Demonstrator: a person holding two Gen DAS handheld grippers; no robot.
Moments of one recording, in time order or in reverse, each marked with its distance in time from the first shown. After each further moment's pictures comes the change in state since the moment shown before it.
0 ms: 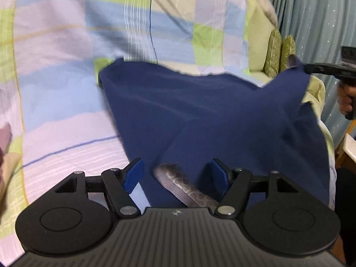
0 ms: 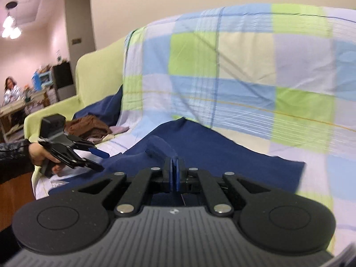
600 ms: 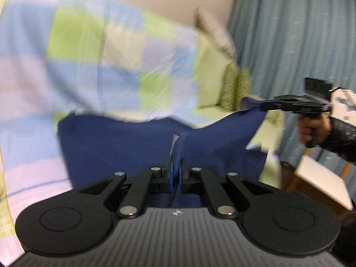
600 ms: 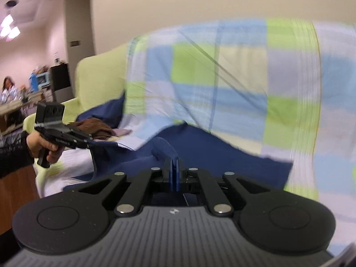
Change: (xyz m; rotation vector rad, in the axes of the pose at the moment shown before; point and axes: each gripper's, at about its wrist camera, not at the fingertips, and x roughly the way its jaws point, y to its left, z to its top) left arm -0.134 -0.107 0.012 0.092 -0.259 -0.200; right arm -0.076 0.063 0.018 -0.121 -0.061 -0.020
